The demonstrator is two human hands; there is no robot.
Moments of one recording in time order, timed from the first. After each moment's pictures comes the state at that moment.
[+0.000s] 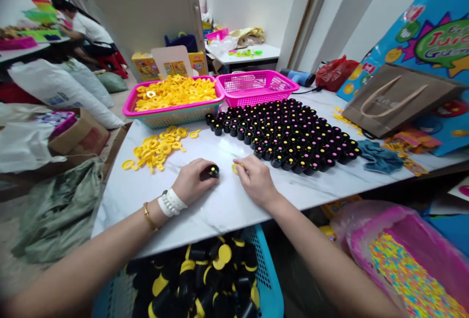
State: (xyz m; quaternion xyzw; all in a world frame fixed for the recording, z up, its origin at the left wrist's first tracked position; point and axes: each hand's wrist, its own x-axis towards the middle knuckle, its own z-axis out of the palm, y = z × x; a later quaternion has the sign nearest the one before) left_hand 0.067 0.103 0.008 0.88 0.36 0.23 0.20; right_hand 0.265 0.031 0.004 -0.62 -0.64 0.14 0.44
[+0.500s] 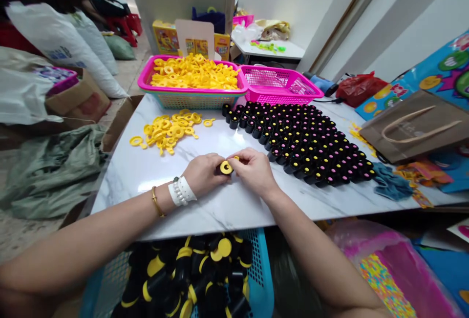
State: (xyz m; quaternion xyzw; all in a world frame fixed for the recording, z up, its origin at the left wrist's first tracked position) left_hand 0.067 0.105 0.009 0.88 0.38 0.18 0.20; right_hand 0.230 0.062 0.032 -0.62 -0.57 0.33 0.43
